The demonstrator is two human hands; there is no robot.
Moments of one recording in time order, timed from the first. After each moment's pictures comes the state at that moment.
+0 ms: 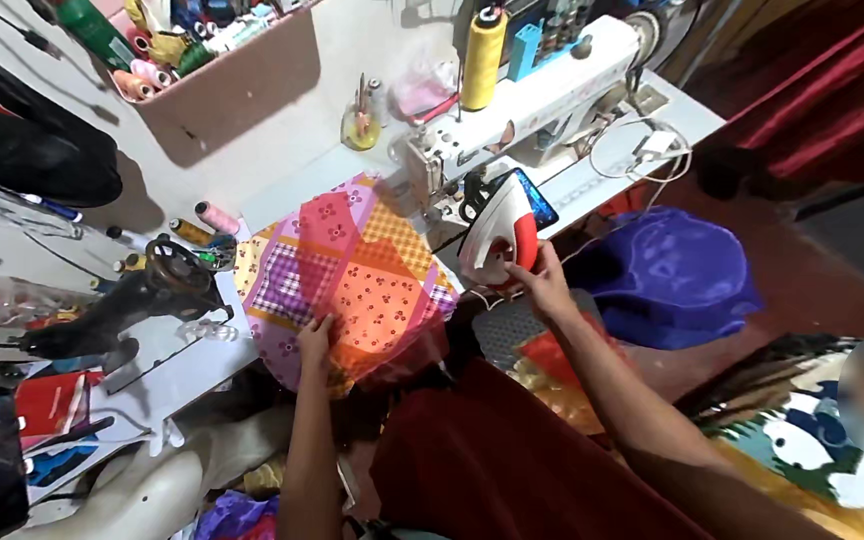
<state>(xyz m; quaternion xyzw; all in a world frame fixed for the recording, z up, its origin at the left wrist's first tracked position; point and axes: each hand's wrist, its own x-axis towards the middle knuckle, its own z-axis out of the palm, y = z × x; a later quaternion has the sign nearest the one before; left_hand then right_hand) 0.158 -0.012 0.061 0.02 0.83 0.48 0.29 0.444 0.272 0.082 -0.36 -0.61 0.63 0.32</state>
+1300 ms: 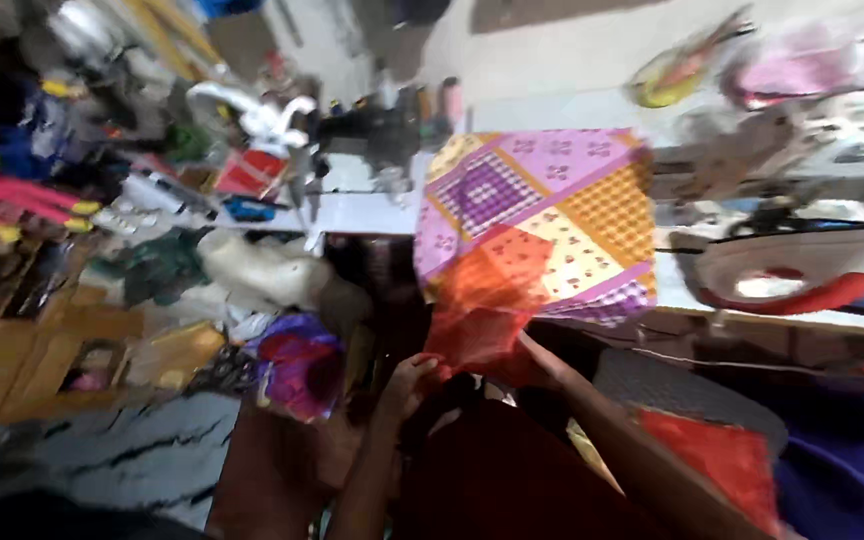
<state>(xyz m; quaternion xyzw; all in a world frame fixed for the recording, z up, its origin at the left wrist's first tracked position) 0.361 -0.253 0.101 -0.17 0.56 0.73 0.37 0.390 0.027 0.010 -0.24 -0.46 0.80 -0.29</state>
